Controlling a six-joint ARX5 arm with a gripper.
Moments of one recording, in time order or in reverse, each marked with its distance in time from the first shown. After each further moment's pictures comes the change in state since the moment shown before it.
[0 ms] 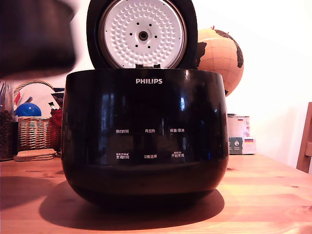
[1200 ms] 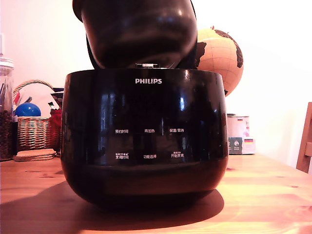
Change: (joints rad) arm -0.294 0.396 0.362 -0.008 0.130 -0.034
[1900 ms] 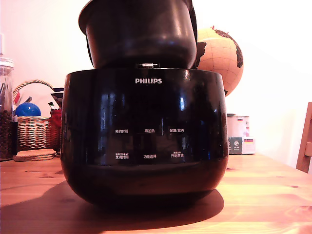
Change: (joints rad) arm -0.011 0.055 0.021 -0.003 -0.064 -0.067
